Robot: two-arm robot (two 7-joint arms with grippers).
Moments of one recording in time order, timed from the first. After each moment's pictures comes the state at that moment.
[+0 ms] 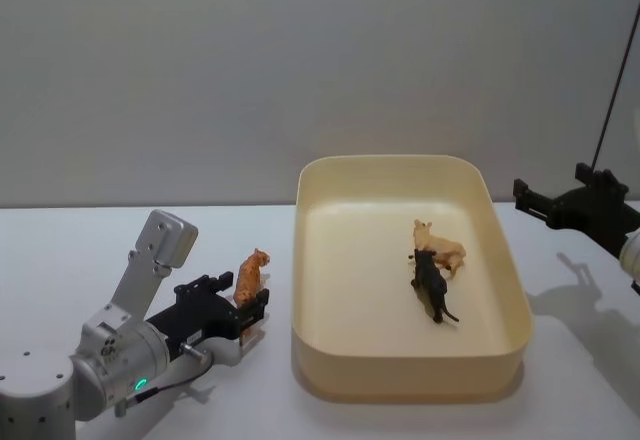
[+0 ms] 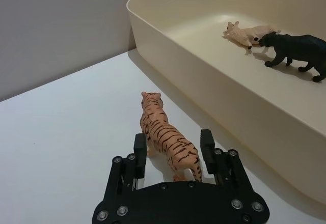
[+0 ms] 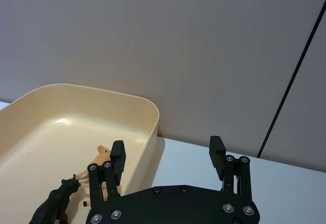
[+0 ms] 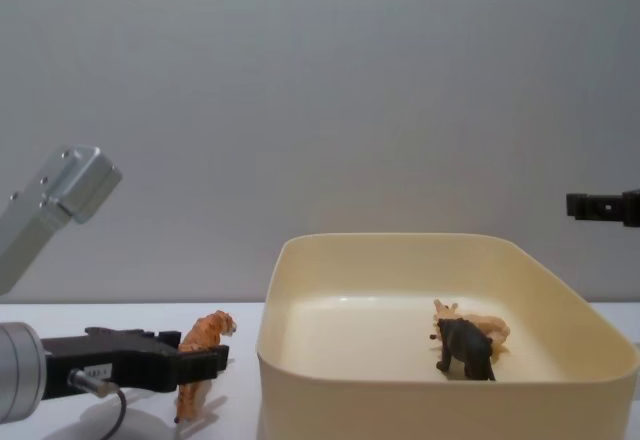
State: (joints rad) left arm -0.31 0.45 0.37 -1.35 -0.42 0.21 -0.36; right arm 0.35 0.32 -0.17 -1.45 0.30 0.28 0.21
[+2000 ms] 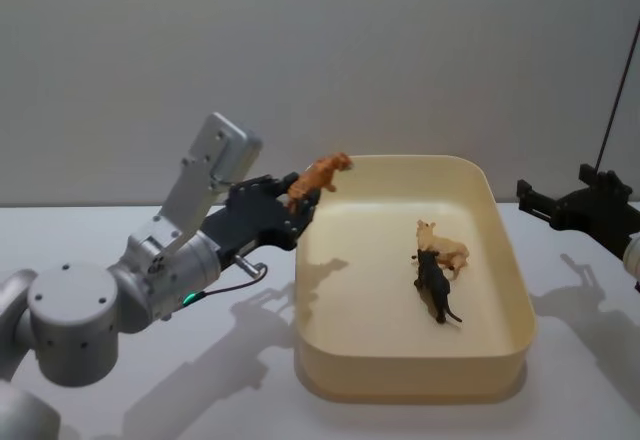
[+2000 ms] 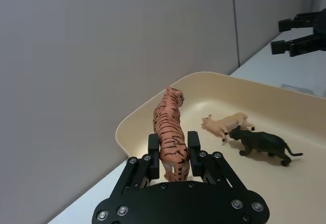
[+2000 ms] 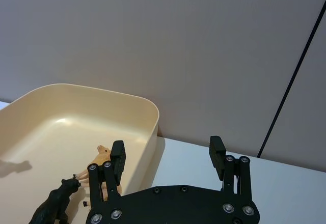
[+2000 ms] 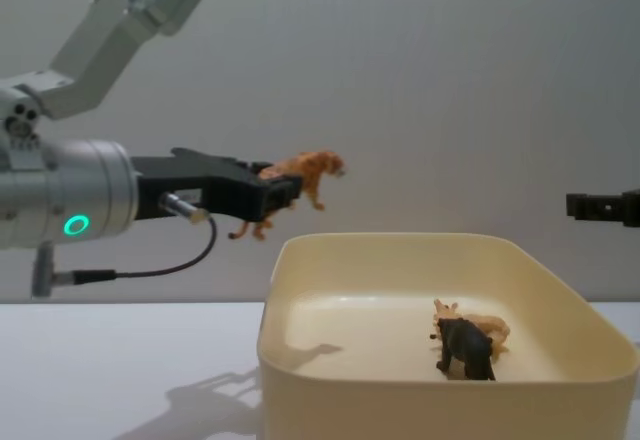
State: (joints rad) left arm -0.41 0.39 0.37 -1.52 -0.26 0.20 -0.37; right arm 0.35 0.32 -0.17 -1.45 0.30 0.28 0.21
